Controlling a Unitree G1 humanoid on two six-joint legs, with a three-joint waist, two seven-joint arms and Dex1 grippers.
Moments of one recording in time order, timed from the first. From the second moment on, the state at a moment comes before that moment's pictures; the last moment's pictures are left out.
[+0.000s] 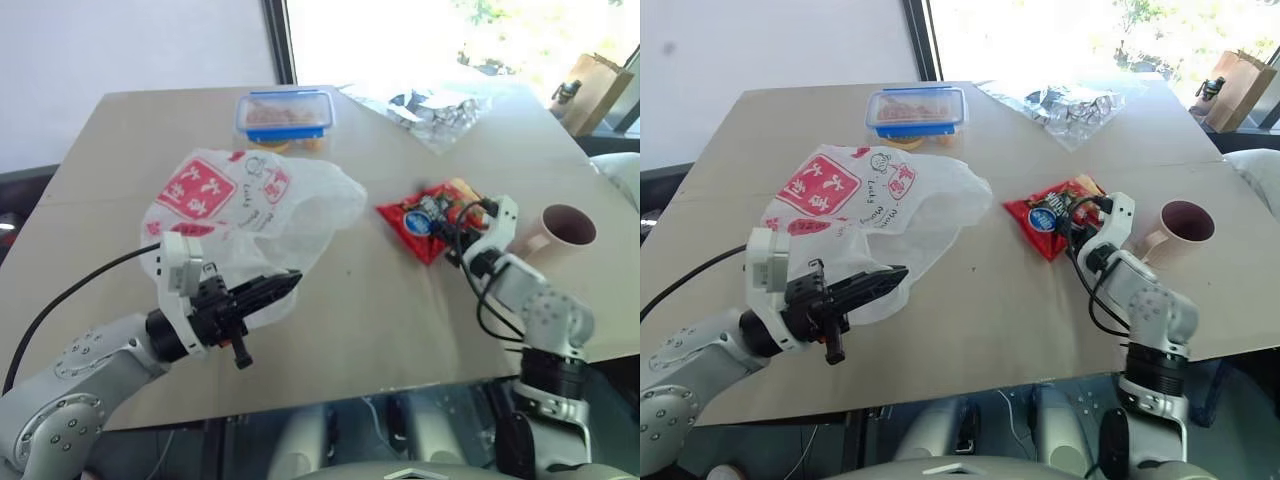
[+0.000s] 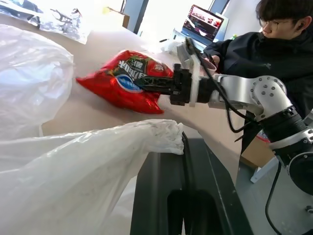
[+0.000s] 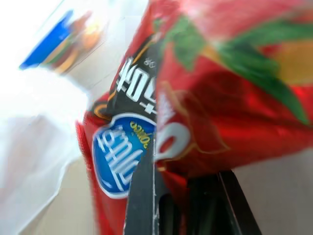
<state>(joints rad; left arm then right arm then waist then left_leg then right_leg) 0.15 0.76 0.39 -0.71 -1.16 0.71 -0.64 -0.36 -0.17 -0.35 -0.27 0.87 1.12 0.15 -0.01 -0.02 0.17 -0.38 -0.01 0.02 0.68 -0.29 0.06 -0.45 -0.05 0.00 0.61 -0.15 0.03</state>
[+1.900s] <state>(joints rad) 0.48 0.99 0.56 -0.95 -1.29 0.66 -1.02 -0.98 -0.22 0.22 0.61 0.60 1.00 1.00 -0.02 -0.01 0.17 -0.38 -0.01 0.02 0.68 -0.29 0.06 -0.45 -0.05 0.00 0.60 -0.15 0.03</state>
